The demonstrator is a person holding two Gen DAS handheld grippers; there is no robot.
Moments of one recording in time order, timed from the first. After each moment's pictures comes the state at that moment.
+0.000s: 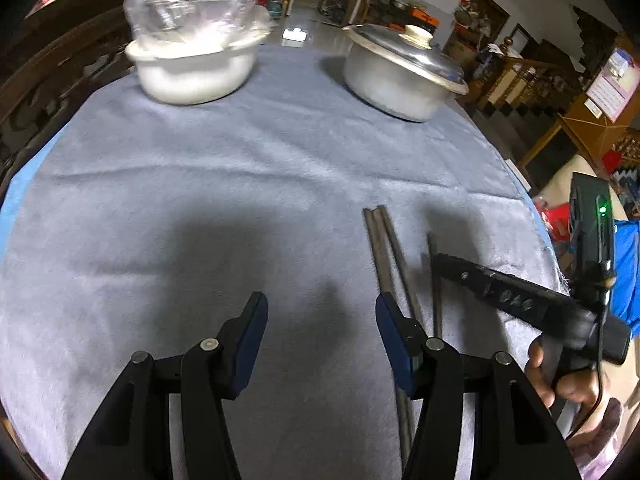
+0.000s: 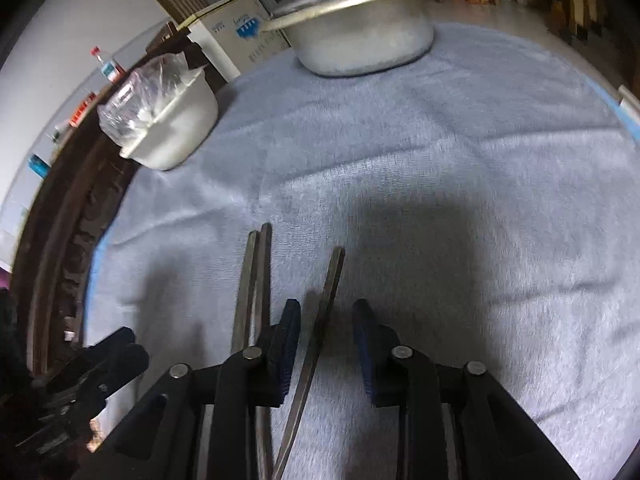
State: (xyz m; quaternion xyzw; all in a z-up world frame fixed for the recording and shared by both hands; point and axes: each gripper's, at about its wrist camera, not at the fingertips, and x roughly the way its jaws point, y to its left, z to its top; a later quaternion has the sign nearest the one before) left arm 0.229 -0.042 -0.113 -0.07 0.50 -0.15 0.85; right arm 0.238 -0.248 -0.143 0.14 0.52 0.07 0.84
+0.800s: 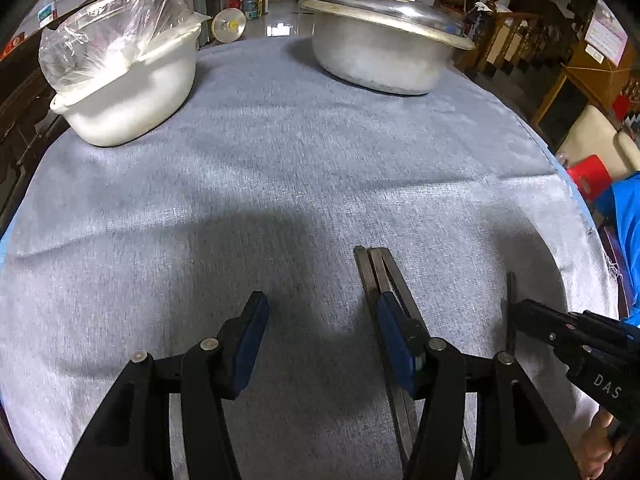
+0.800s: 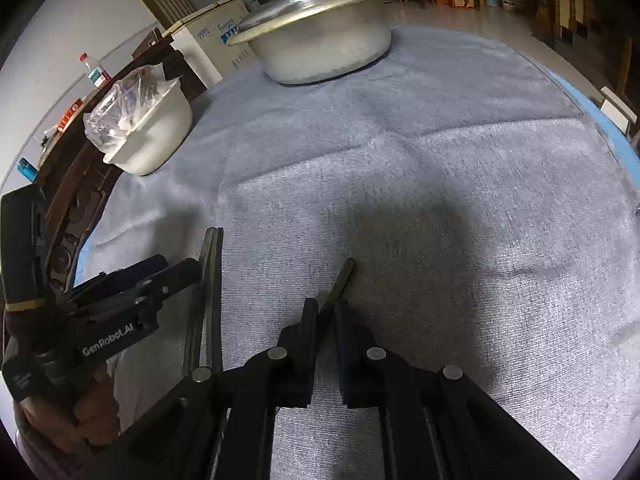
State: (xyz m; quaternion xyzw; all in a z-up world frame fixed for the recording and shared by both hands) left arm 0.287 -0.098 -0.147 0.02 0.52 -0.14 0.84; right arm 0.216 -0.295 -0.145 0.17 0.51 0.07 0.84
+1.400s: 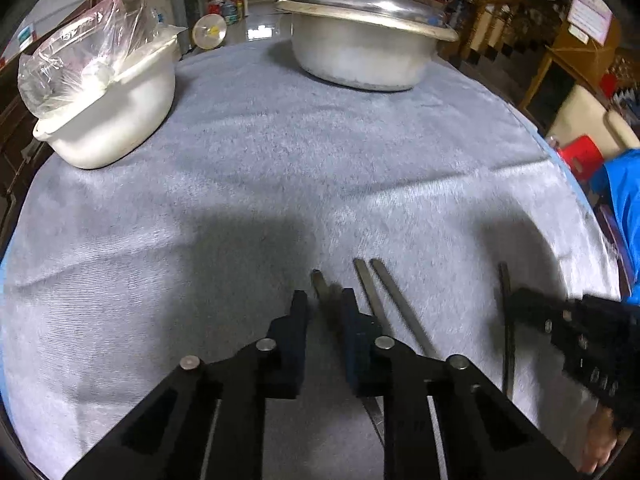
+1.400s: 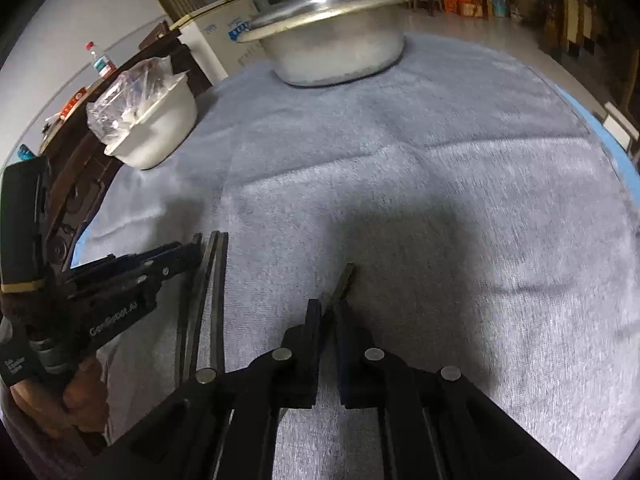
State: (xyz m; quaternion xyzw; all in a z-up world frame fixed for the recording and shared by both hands) left arm 0.289 -0.100 -0.145 0.06 0.51 -0.17 0.84; right arm 0.221 -0.282 -0.142 0.12 0.50 0.07 0.85
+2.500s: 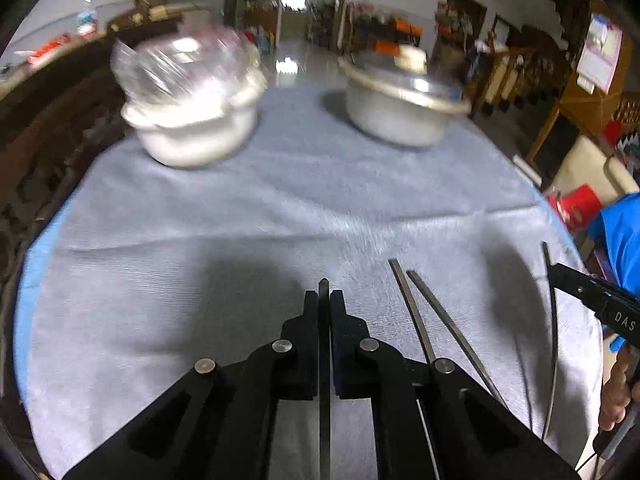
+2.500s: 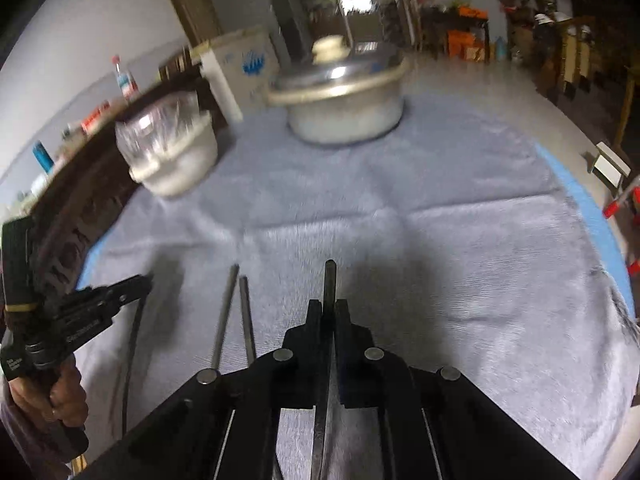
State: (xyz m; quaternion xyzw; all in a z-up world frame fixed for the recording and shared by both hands) left arm 0.235 -0.027 -0.093 -0.01 0.44 -0.13 0.89; right arm 0.172 -0.300 -0.080 0.12 0.41 0.06 0.90
